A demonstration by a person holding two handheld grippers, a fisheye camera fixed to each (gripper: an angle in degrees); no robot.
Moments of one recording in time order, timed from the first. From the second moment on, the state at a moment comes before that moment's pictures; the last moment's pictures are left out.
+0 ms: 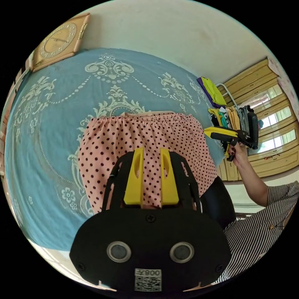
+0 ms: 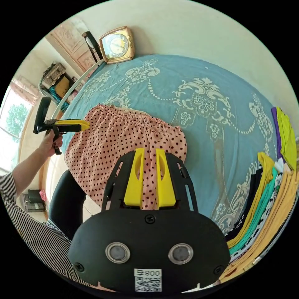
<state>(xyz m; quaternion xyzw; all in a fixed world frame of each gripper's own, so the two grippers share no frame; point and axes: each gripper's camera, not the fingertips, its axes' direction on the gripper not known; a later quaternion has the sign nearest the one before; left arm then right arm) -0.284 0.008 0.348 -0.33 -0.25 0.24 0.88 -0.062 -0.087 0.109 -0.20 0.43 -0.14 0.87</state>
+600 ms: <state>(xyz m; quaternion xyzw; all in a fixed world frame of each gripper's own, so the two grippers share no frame) -0.271 0.043 0.412 -0.31 -0.30 0.29 0.85 -0.080 -0.074 0.123 -0.18 0.46 -0.14 0.86</state>
